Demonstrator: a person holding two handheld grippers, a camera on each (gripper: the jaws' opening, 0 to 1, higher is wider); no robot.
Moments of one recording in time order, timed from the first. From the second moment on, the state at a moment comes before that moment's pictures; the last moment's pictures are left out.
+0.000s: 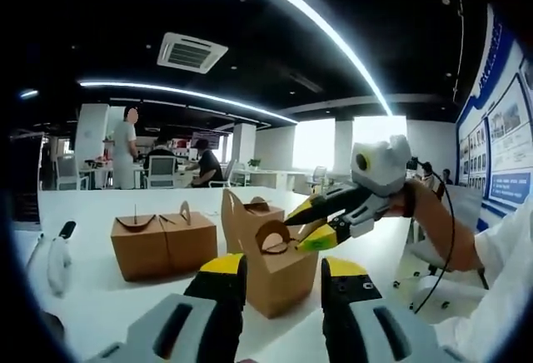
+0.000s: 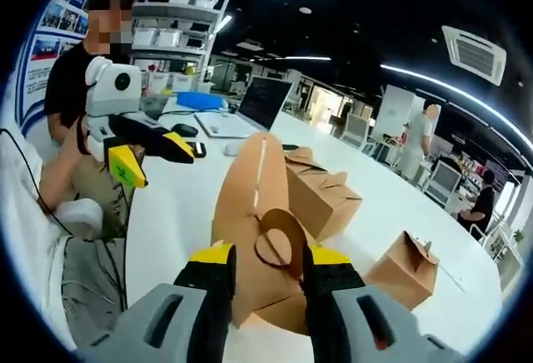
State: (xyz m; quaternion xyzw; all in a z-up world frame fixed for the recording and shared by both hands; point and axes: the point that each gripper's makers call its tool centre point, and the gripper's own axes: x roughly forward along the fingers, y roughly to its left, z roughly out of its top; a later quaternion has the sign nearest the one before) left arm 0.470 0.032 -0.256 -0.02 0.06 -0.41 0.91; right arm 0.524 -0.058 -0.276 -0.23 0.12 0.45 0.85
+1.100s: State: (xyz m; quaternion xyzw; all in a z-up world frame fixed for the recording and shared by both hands) left arm 0.470 0.032 -0.259 -0.02 0.06 -0.41 0.91; right arm 0.542 -0.065 -0.273 -0.25 0.11 0.42 0.86
